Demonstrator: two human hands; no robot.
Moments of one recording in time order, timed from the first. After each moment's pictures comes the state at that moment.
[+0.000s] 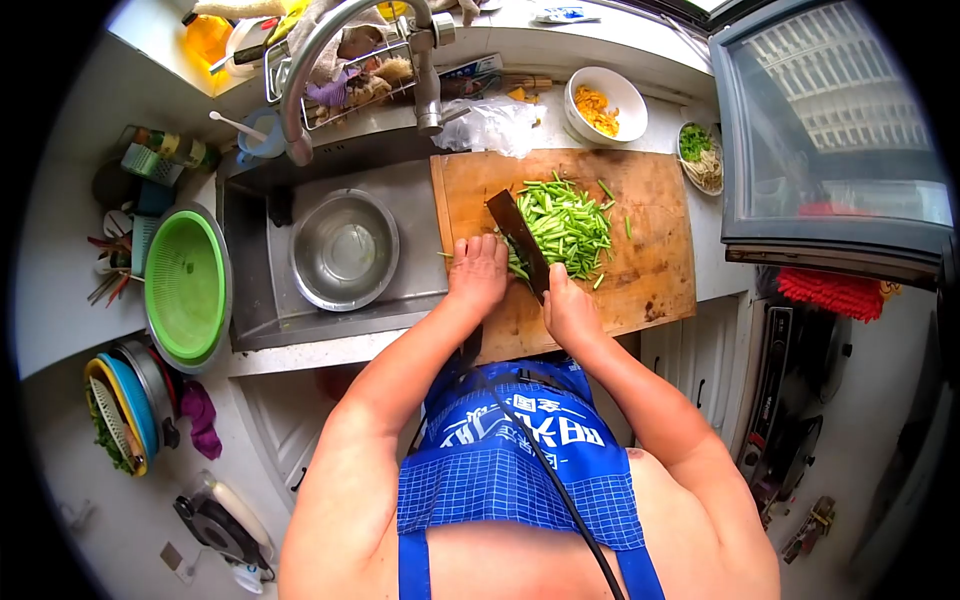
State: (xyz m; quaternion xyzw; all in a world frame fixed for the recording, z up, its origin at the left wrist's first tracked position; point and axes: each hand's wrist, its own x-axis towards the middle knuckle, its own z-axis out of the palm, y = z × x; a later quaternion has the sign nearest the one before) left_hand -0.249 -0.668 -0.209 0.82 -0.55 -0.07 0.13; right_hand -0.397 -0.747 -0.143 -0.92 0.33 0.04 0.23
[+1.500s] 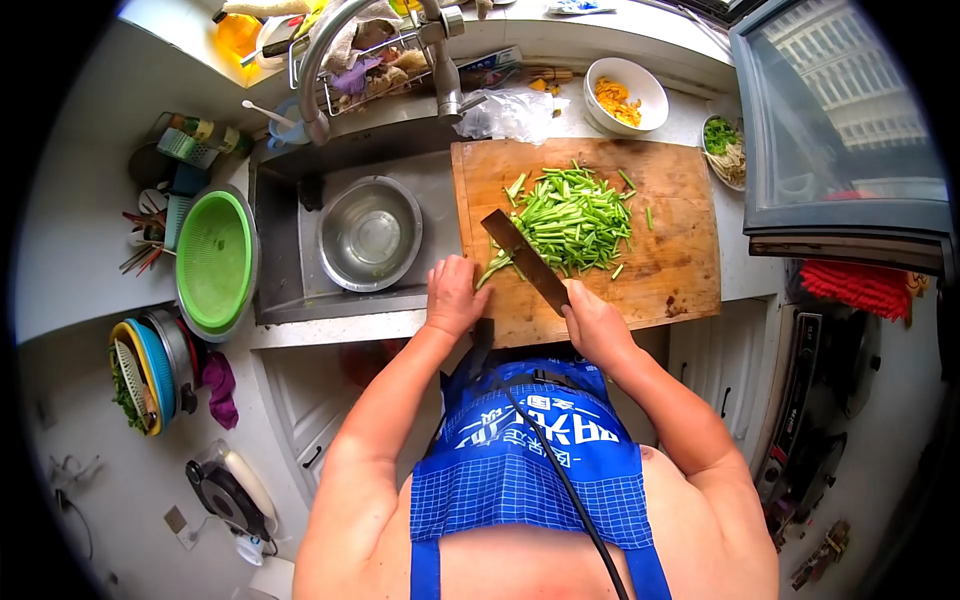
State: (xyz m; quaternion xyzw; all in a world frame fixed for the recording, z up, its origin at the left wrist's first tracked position) left_hand -0.255 -0.593 -0.194 0.84 -0.44 -0.05 0.32; right_hand -0.435 -0.742 -0.113 -0.92 0.22 0.00 0.33
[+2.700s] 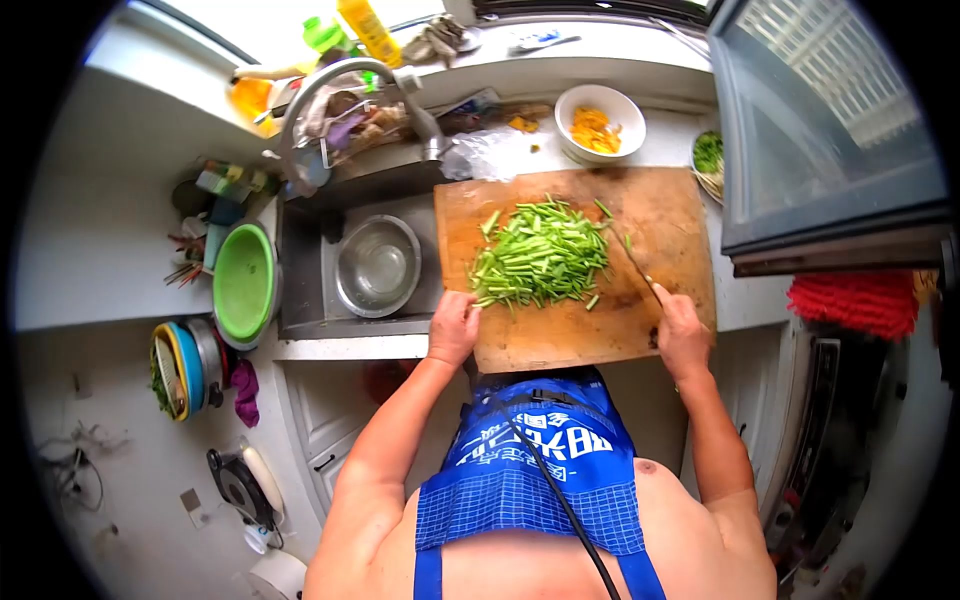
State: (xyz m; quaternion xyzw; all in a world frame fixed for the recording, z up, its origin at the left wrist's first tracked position) left_hand -0.292 -0.621 -0.192 0.85 -0.39 -0.08 0.35; right_hand -0.546 -0.878 -0.117 -0.92 0.33 -0.11 0.19
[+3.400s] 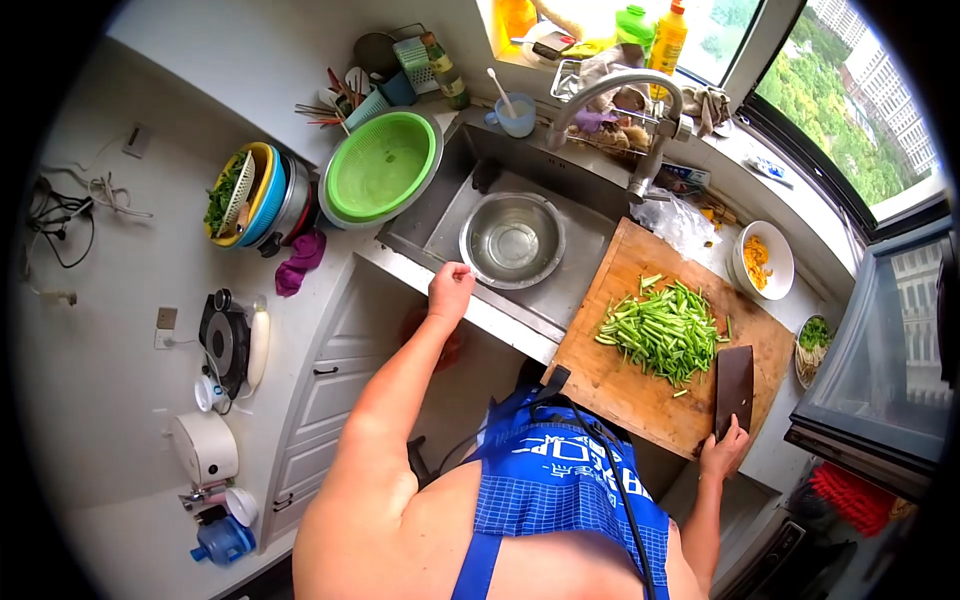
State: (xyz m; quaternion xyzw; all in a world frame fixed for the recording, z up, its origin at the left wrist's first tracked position) left_hand -0.183 -0.441 -0.231 0.87 0.08 -0.03 0.48; right_hand -0.561 -0.892 -0.192 -0.91 0.40 -0.04 0.12
